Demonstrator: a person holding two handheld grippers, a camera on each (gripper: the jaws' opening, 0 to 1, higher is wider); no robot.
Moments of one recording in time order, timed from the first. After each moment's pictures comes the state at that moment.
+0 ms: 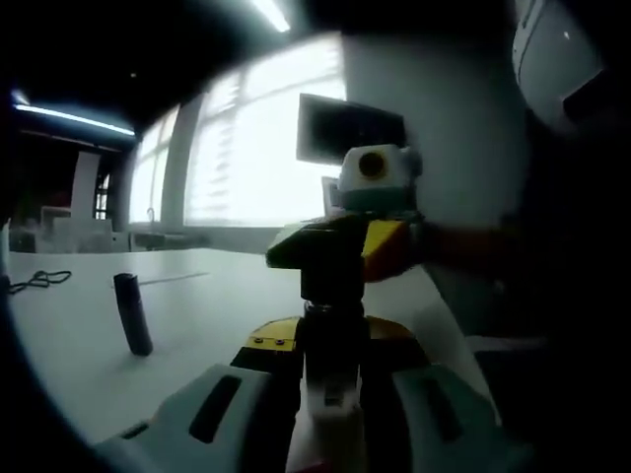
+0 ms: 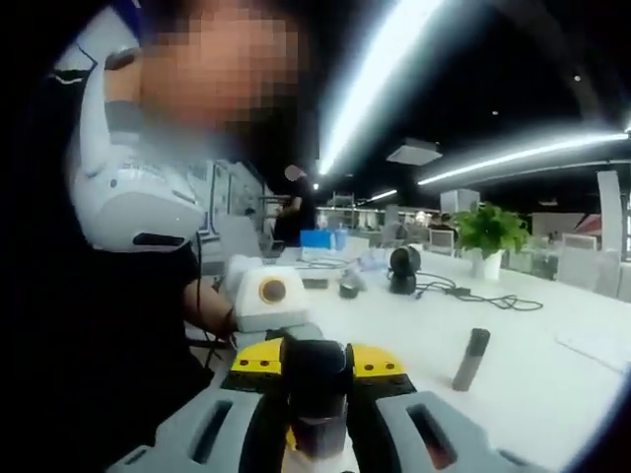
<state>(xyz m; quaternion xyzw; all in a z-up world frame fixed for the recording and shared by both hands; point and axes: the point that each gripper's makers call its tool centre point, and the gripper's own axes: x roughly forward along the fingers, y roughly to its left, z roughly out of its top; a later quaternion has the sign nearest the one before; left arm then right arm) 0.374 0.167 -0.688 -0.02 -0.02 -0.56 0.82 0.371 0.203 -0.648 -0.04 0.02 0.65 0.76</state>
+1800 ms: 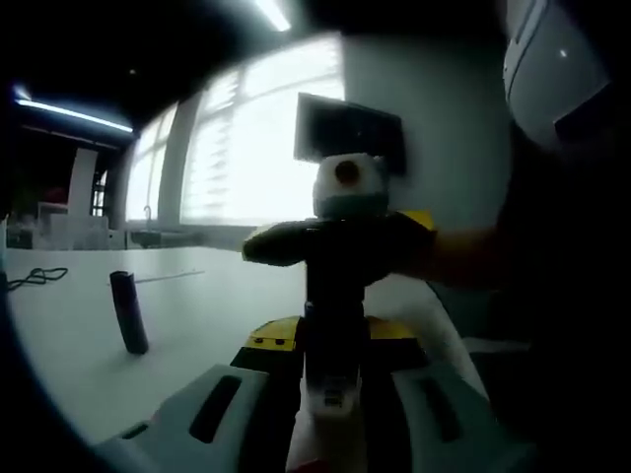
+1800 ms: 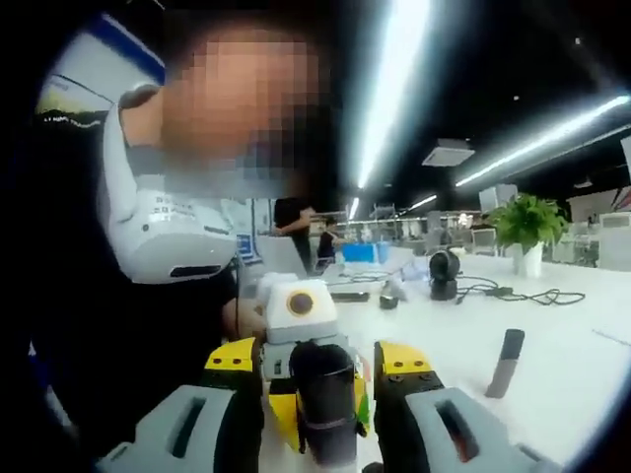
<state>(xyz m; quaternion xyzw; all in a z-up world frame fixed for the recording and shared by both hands) 0.373 0.166 -0.688 -0.02 -0.02 -0.57 0.82 0.424 0.164 -0.637 0.03 0.02 0.70 0.71</state>
